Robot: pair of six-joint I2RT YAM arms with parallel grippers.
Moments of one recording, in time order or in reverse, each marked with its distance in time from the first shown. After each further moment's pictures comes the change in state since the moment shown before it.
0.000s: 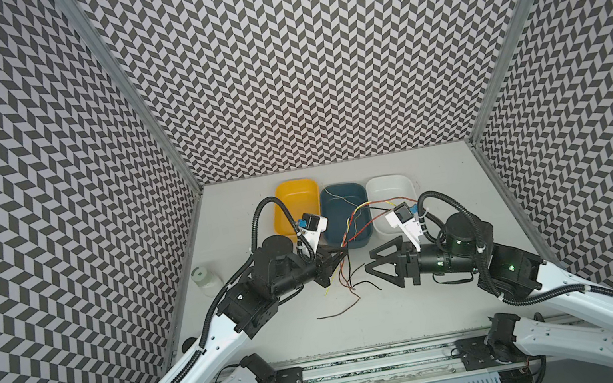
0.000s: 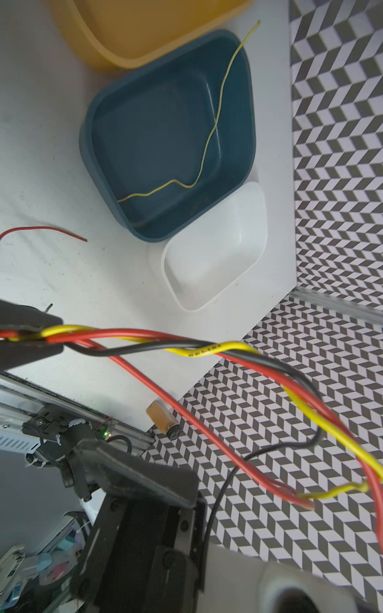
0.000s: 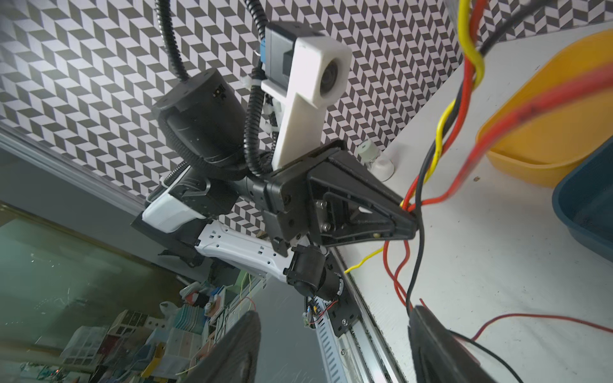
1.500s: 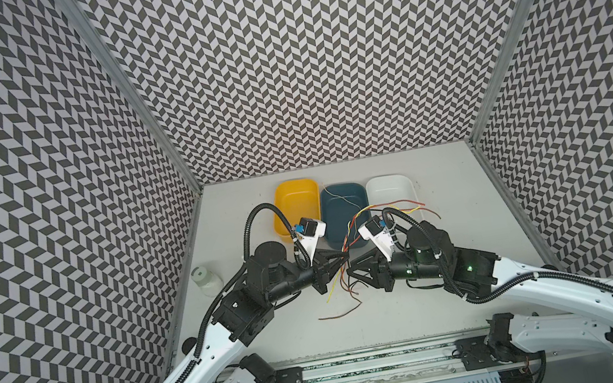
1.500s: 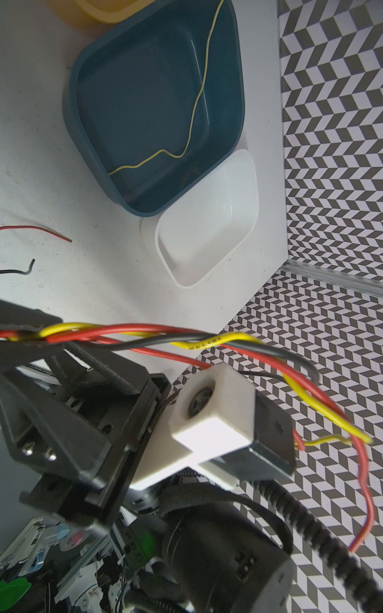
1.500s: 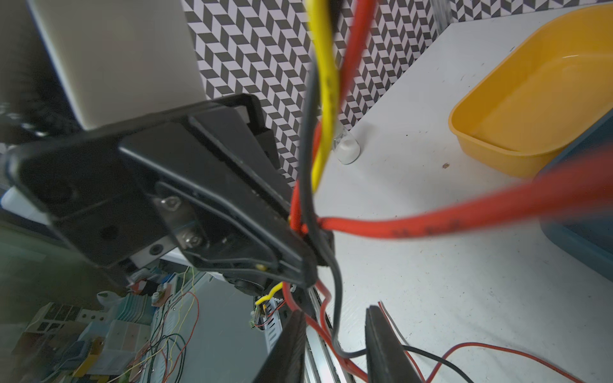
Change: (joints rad) left arm 0.005 -0.075 -0.044 0.045 0.063 0.001; right arm 0.086 0.193 -0.046 0.113 0.148 -0.122
